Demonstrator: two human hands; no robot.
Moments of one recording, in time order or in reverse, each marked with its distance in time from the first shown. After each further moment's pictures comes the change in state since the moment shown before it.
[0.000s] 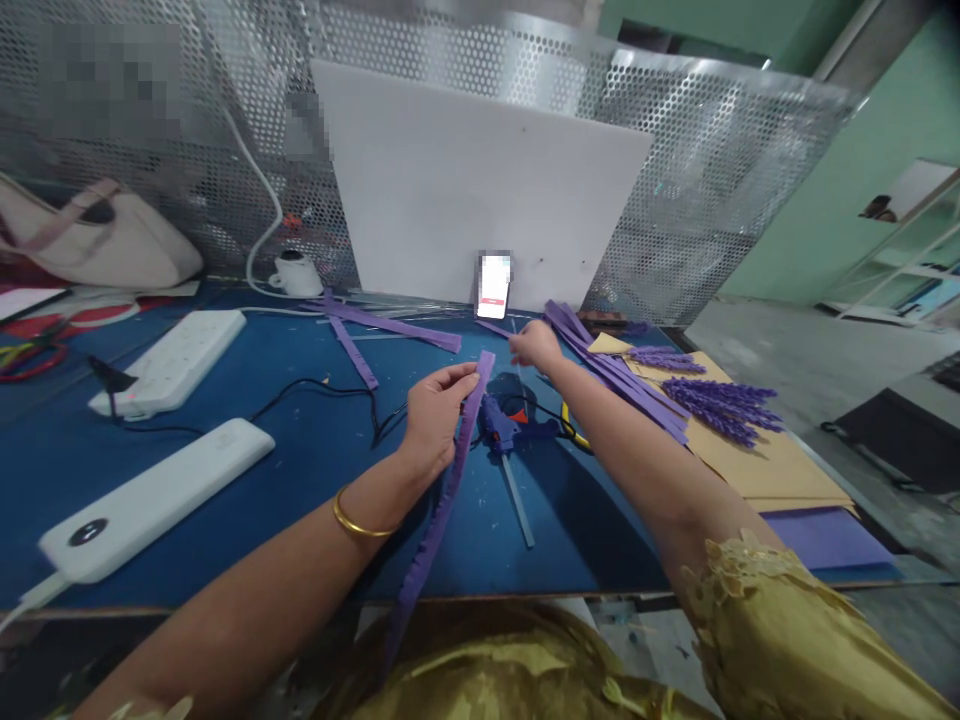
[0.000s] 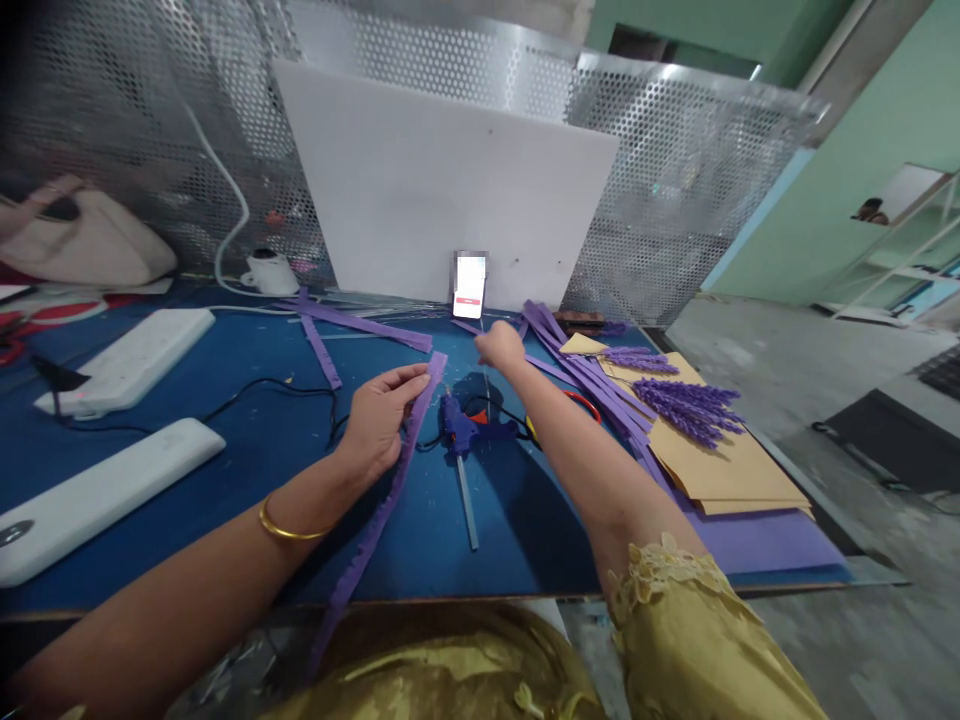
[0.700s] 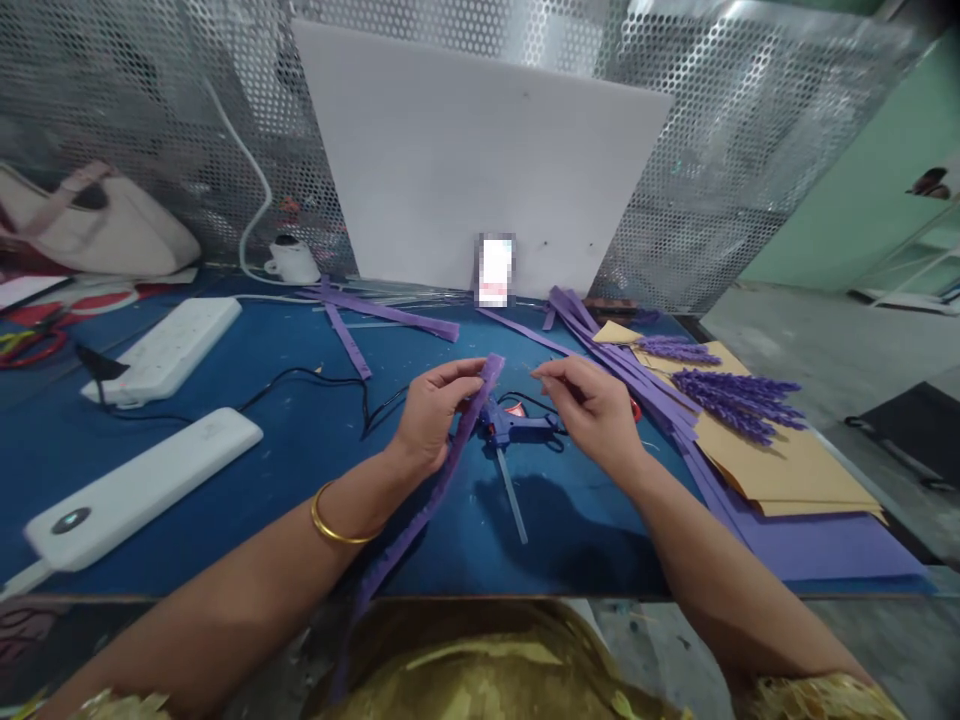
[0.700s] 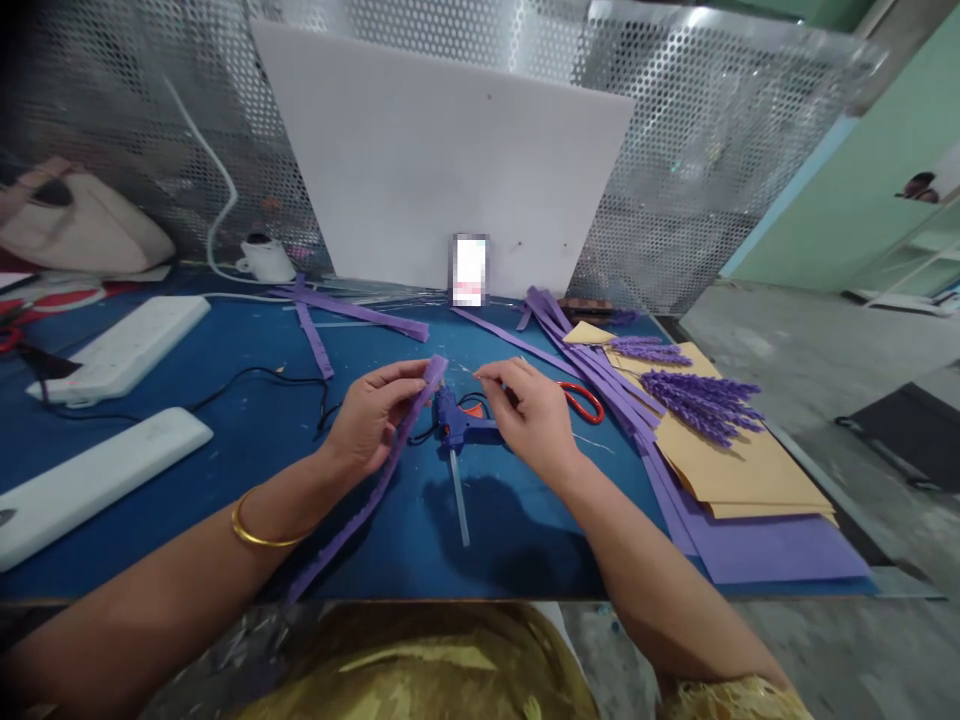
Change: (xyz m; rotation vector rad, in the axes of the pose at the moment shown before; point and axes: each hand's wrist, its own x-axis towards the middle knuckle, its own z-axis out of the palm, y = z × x) left_hand -0.017 0.008 0.005 0.070 -0.136 -0.051; right_hand -0.136 0.025 -0.063 0.086 0.011 -0.607
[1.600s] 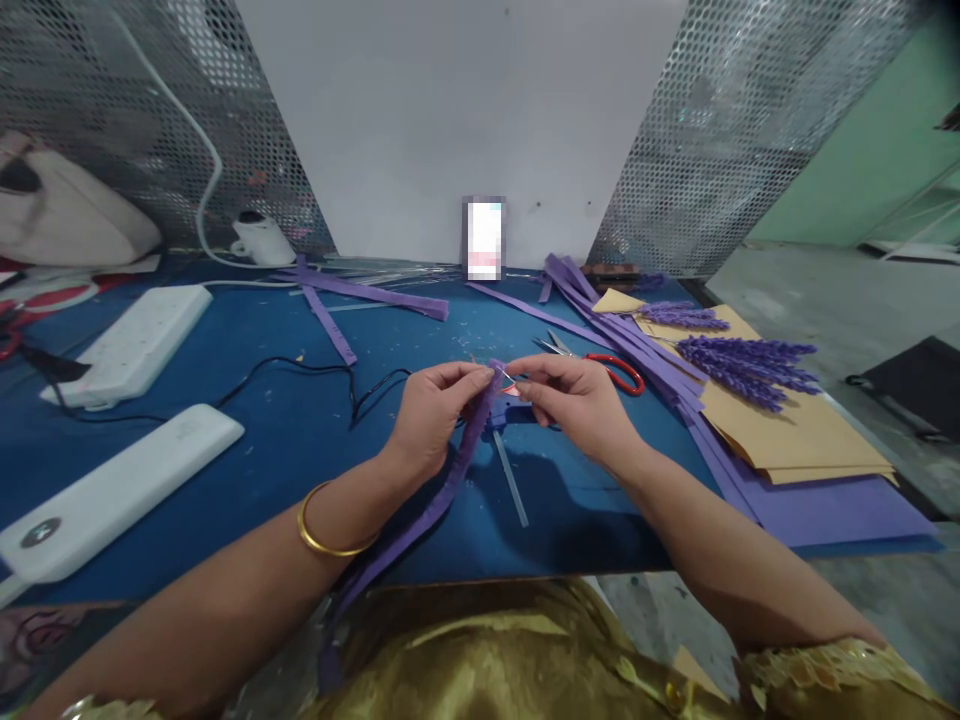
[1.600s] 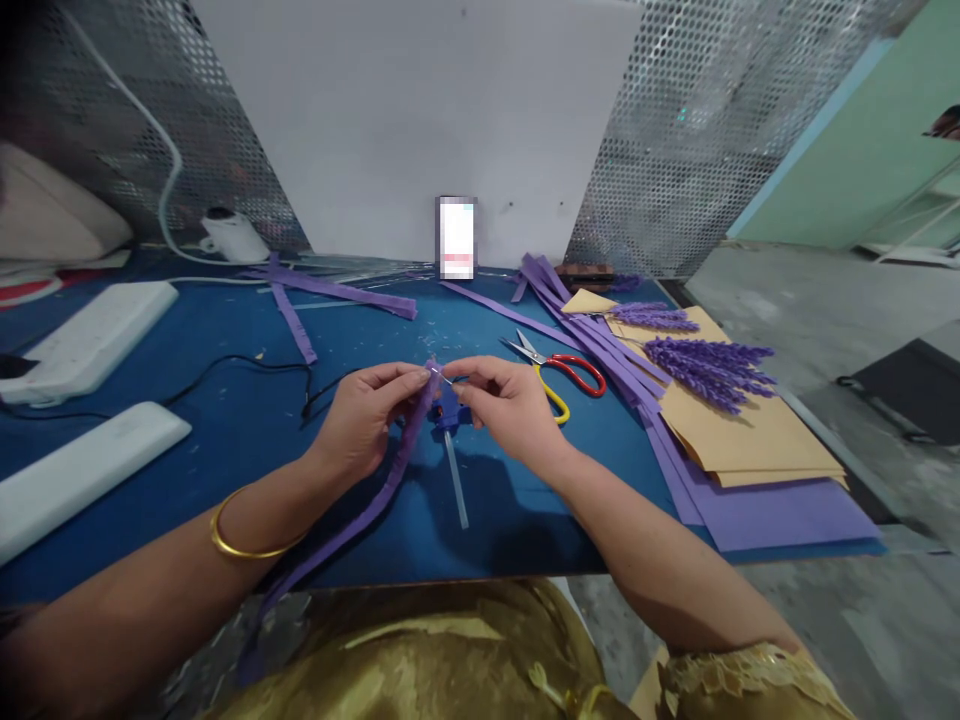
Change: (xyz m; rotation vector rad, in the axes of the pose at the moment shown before) left_hand -0.010 -0.009 0.003 0.210 -0.058 -0.002; right_hand -0.007 -0.006 0.013 0.479 -0.132 0.388
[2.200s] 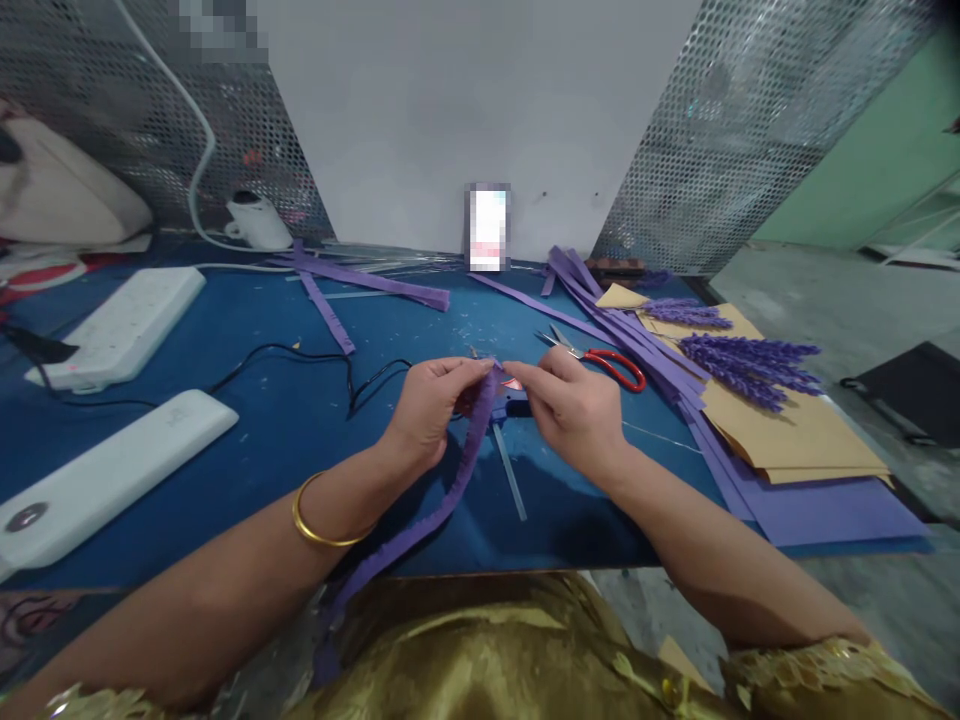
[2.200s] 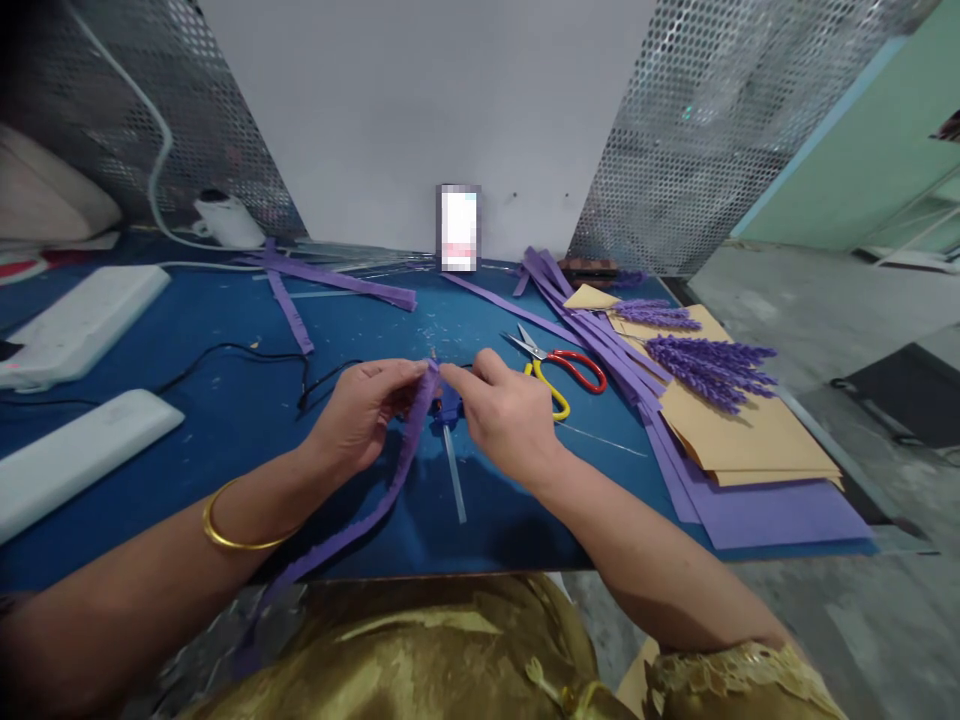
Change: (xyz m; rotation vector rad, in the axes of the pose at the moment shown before) left_hand 0.001 -0.001 -0.001 -0.049 -0.063 -0.054; right_hand -0.011 0.010 0.003 -0.945 0.141 -0.568
